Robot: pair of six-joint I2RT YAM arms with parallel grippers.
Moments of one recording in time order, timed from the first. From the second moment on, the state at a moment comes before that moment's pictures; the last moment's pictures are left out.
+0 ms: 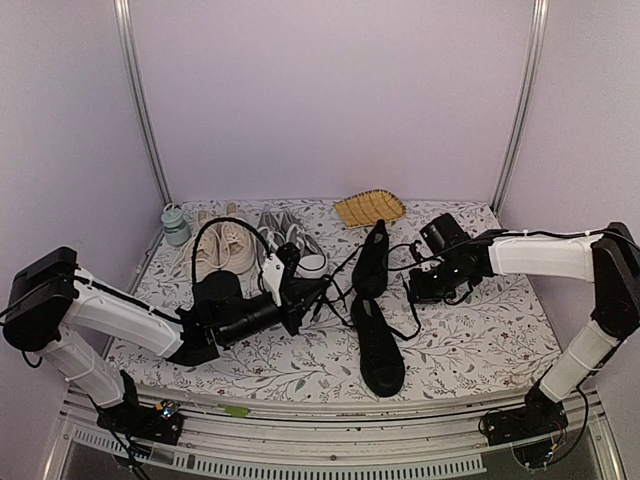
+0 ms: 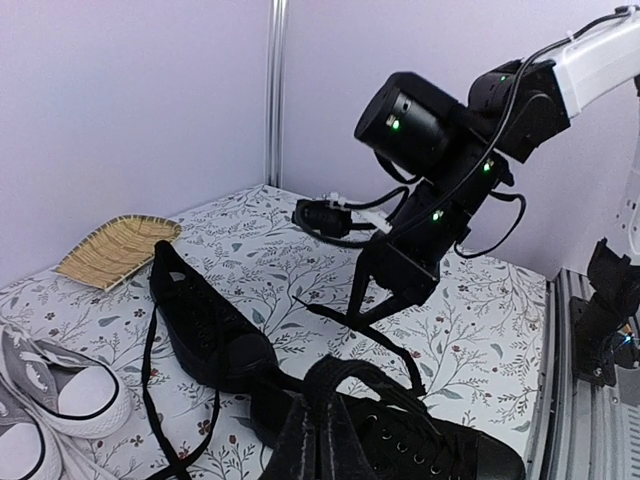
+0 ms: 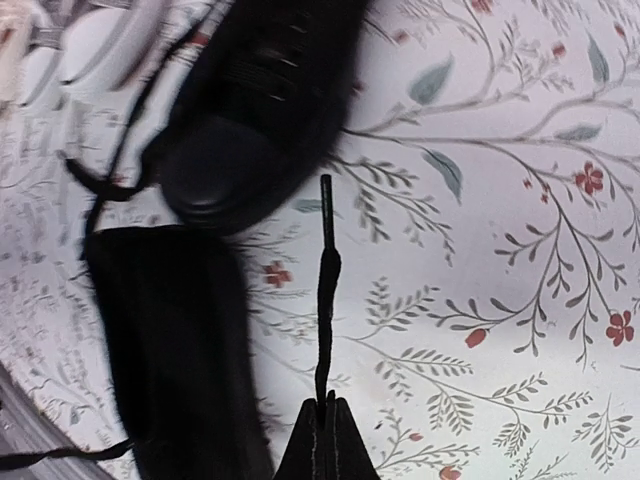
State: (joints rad) left arm -1.07 1.53 0.56 0.95 -0.12 -0.08; right arm 0.60 1.63 1.00 -0.47 -0.07 0.47
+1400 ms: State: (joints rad) left arm -1.06 1.62 0.77 0.71 0.09 -0.13; right arm 0.73 1.32 1.05 -0.35 -0.46 0.01
